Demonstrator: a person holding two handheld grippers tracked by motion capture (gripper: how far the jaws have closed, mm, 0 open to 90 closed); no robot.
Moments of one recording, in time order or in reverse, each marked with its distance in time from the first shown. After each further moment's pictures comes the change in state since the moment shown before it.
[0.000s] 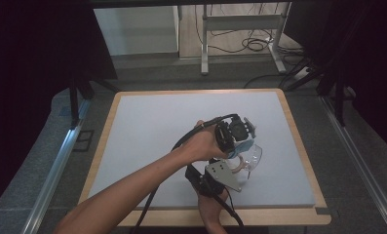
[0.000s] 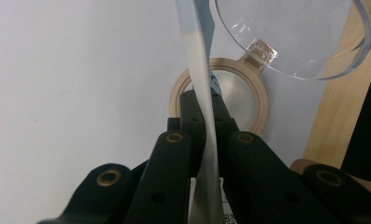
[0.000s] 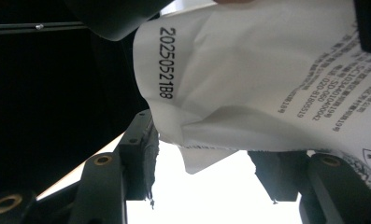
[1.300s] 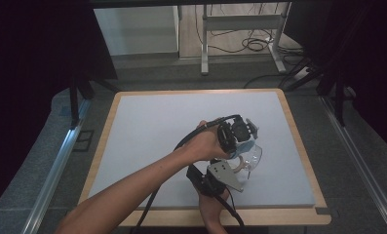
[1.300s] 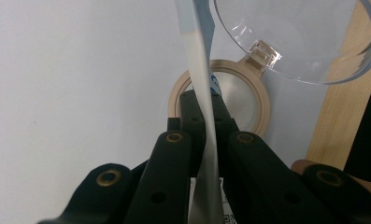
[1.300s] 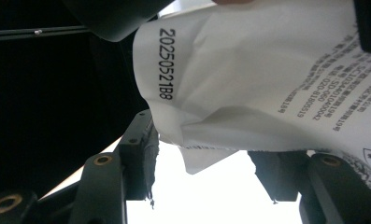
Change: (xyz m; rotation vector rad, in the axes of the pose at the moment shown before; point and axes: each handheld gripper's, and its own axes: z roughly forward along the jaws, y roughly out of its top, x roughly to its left) left arm -0.001 0.005 0.006 0.023 0.003 0.012; right arm -0.004 -0.002 0.000 -0.005 -0.008 0.025
